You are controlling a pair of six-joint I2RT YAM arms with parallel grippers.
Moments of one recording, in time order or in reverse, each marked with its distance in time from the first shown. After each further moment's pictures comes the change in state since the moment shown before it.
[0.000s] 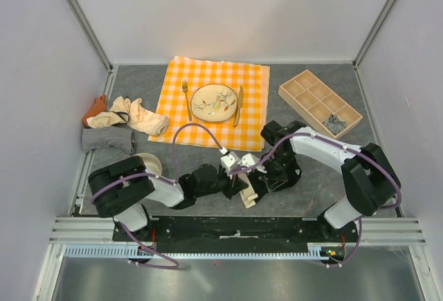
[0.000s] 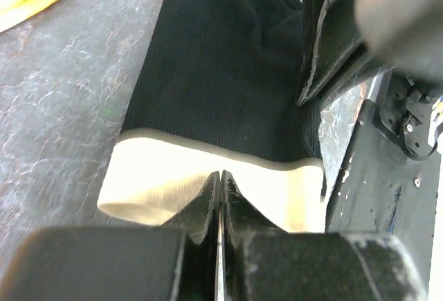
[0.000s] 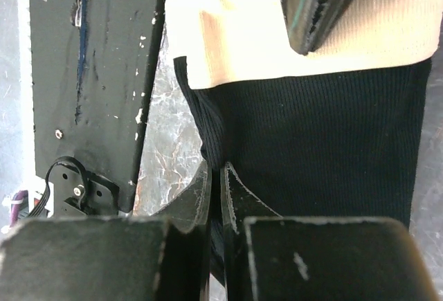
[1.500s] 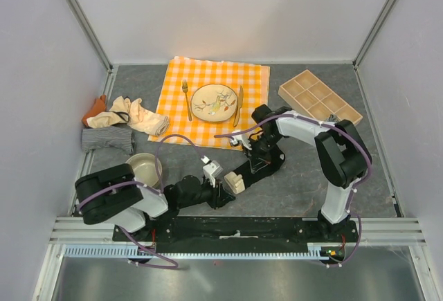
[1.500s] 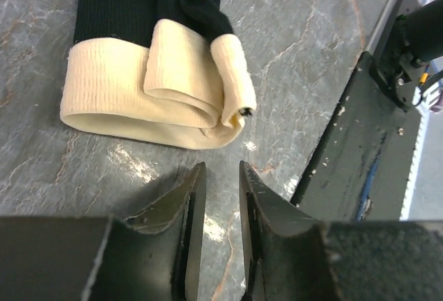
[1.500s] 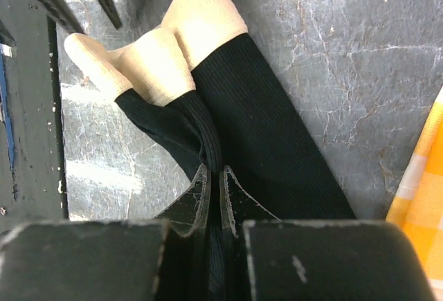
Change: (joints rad) left arm -0.001 -0.076 -0.226 0.126 -0.025 -0.168; right arm -0.077 0.281 0.232 0.158 -0.067 0.163
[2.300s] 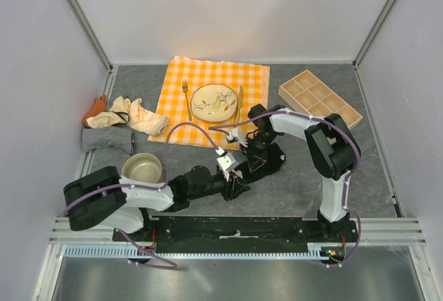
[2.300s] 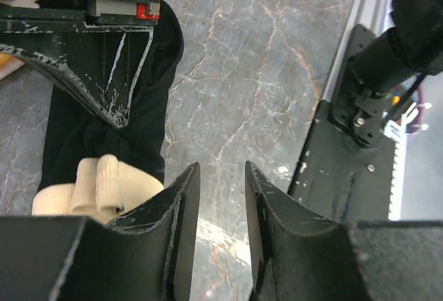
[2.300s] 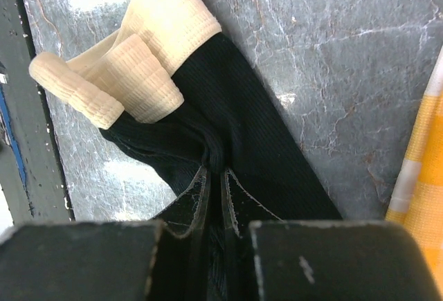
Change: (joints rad) left arm -0.034 -0.199 0.171 -0.215 0.008 0.198; right arm 0.000 0.128 0.082 -0.004 0.028 0.134
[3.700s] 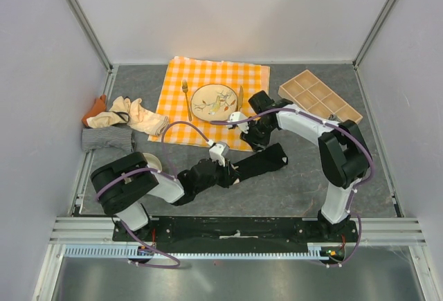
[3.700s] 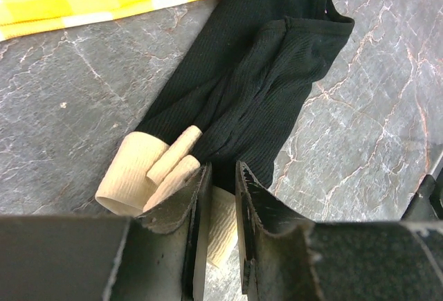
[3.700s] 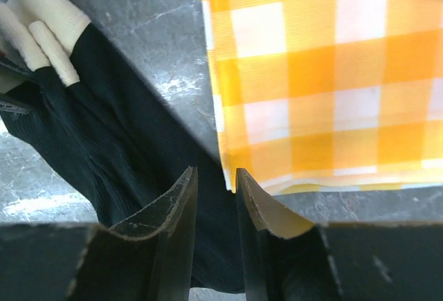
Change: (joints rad) left arm 0.123 0.309 0.053 0.063 -0.191 -0.228; right arm 0.002 -0.108 0.038 0.146 0.338 0.115
